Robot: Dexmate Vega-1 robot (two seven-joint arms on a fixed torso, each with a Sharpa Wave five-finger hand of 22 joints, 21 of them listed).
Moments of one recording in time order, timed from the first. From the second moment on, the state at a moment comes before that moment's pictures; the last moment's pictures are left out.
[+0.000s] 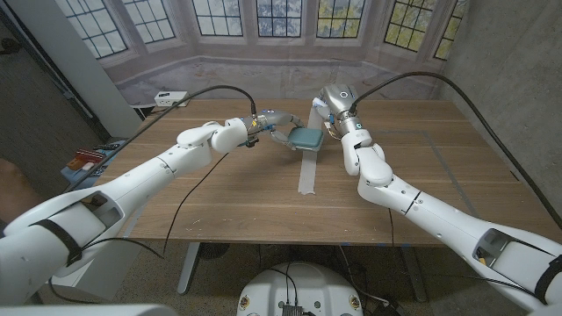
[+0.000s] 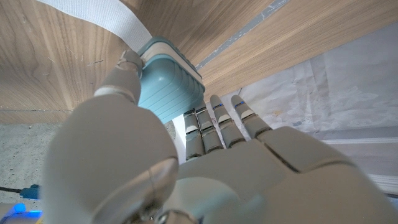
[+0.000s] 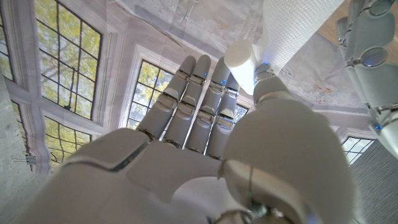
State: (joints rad) left arm 0.42 0.66 0.81 -1.46 0.57 -0.24 -0.12; left_hand 1.00 -0.07 0.48 -0.16 0.19 0.48 -0.01 0.43 0.23 0.39 -0.11 0.58 0.59 0.38 -0.09 0.21 0.26 0.24 0.03 0.21 0.18; right arm -0.62 -0.55 -0.85 -1.74 -0.98 -0.60 -0.28; right_hand 1.04 0.01 0.31 -0.16 0.18 0.96 -0.06 0.24 0.22 0.94 -0.10 0.62 0.37 0.85 -0.11 0.34 0.32 0.80 -0.07 0.22 0.17
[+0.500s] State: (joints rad) left arm 0.41 0.66 0.81 -1.44 0.57 -0.24 -0.12; left_hand 1.00 -0.07 0.48 -0.16 0.19 0.48 -0.01 0.43 0.23 0.39 -0.11 0.57 0.59 0.38 -0.09 0.21 0.26 0.24 0.03 0.21 0.18; right arm -0.60 -0.56 -0.86 -1.73 -1.00 -0.60 -0.27; right_hand 1.04 0.01 0.31 -0.16 0.18 0.96 -0.06 0.24 0.22 0.94 -0.10 0.62 0.37 0.85 -0.11 0.34 0.32 0.80 -0.07 0.22 0.17
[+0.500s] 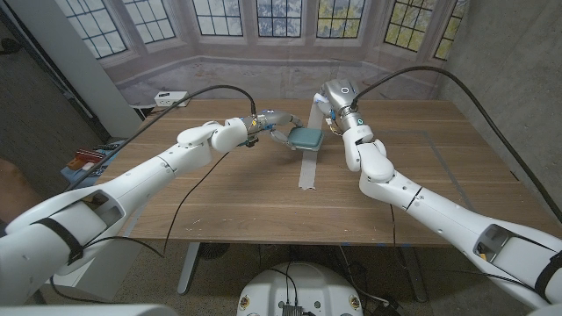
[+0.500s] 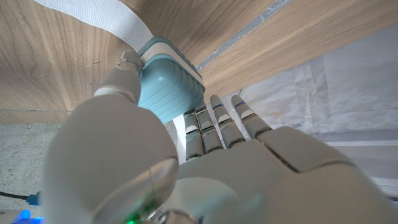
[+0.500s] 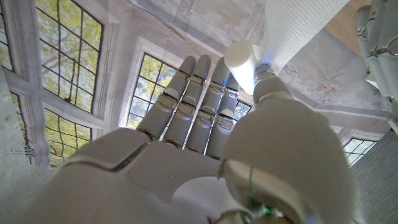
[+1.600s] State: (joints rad) left arm 0.41 0.65 0.82 -1.44 0.57 -0.25 -0.12; left_hand 1.00 -0.07 0.48 -0.16 0.19 0.48 -0.02 0.43 0.23 0.40 -0.11 0.58 0.59 0.38 -0.09 0.21 0.26 0.24 0.03 0.21 0.18; right arm -0.61 -0.59 -0.83 -1.82 -1.07 -0.61 -0.21; right_hand 1.05 0.01 0.31 -0.16 0.18 0.96 -0.06 0.24 0.22 0.94 -0.10 0.62 0.37 0.86 -0.11 0.33 0.32 0.80 -0.07 0.22 0.17
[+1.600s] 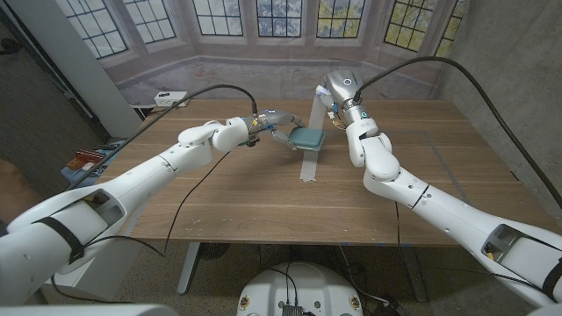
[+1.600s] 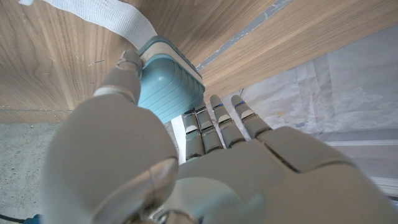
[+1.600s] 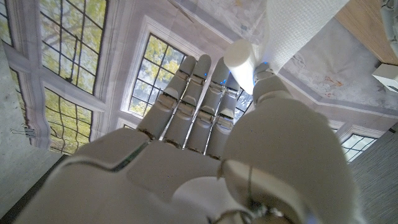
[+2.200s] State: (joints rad) left arm 0.39 0.63 0.83 -1.41 0.57 -0.26 -0.11; left_hand 1.00 -0.07 0.48 -0.16 0.19 0.48 -0.02 0.43 0.22 0.40 -0.11 0.58 0.60 0.38 -0.09 0.21 0.25 0.24 0.03 0.21 0.18; right arm -0.62 -0.59 -0.82 -1.86 -1.13 -0.62 -0.15; right_hand 1.05 0.01 0.31 -0.16 0.18 0.96 -0.06 0.23 0.22 0.94 -0.10 0.62 0.37 0.86 -0.11 0.33 0.33 0.80 -0.07 0.22 0.17
